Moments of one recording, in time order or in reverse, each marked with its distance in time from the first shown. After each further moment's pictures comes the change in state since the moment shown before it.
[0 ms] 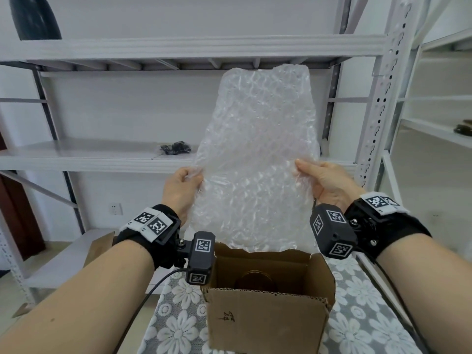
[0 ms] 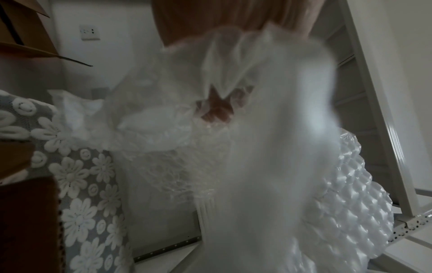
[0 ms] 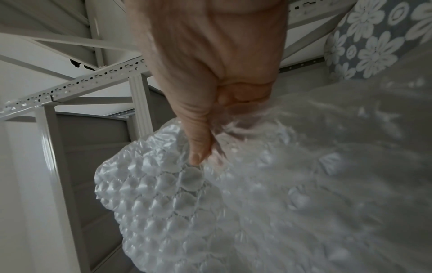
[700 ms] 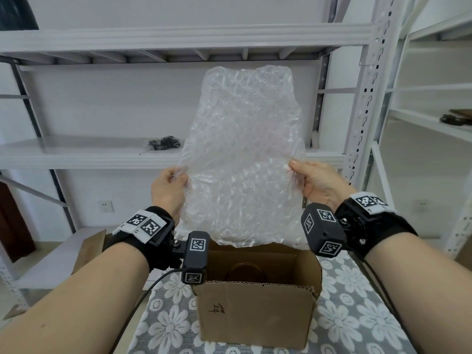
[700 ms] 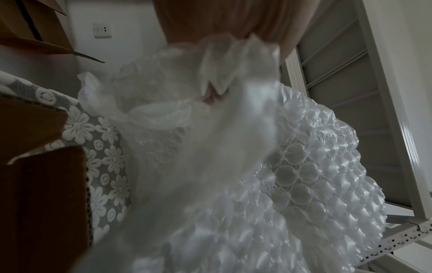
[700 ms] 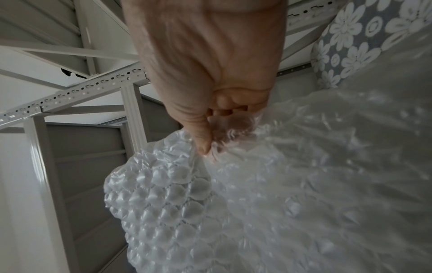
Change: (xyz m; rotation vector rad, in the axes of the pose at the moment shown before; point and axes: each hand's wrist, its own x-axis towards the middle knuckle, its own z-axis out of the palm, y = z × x) left_hand 0.004 -0.021 0.008 -0.031 0.138 0.067; right_hand -0.003 0.013 -0.014 0.035 0.023 0.040
